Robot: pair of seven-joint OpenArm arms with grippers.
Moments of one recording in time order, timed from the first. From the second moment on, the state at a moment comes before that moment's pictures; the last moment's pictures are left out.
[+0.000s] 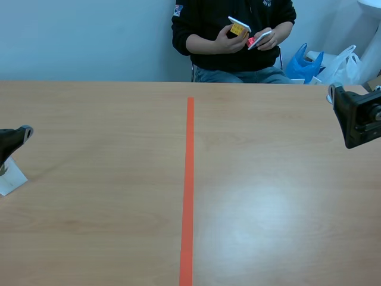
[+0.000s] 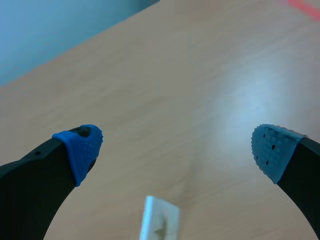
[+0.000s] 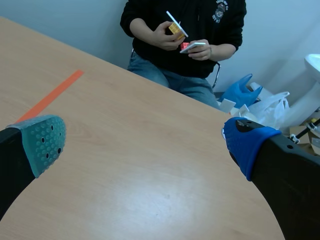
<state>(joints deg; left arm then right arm) 5.2 -43.8 -3.4 75.1 -18.1 -30.3 -6.0 -27.1 29.0 16.7 111.8 13.2 15.1 2.0</state>
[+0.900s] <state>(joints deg) 40.1 -18.1 -21.5 119.0 -12.6 -27.5 -12.6 -27.0 30.0 18.3 111.8 15.8 14.9 2.0</state>
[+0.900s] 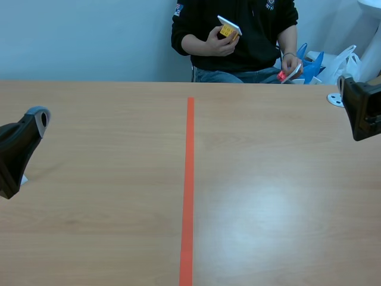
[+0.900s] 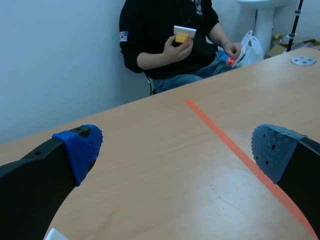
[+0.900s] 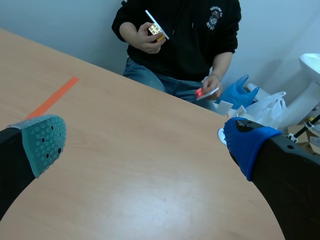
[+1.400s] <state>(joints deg) 38.7 -16.1 -11.3 119.1 -6.1 -24.7 -11.4 -27.1 30.0 18.3 111.8 16.9 15.5 2.0</state>
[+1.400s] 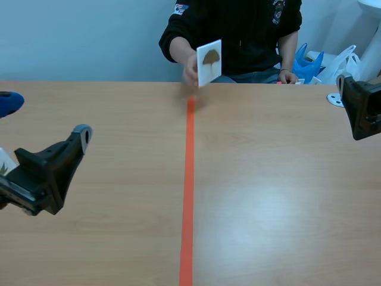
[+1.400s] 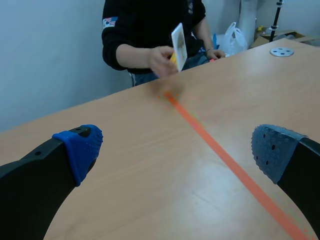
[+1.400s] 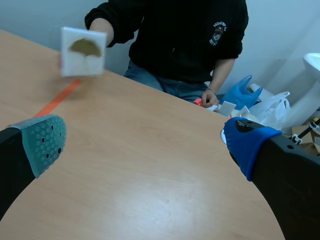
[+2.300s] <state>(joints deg) 35.9 -15.3 -7.8 119.1 -2.5 -15.0 -11.0 -27.1 30.0 18.3 111.8 17.3 17.4 2.0</state>
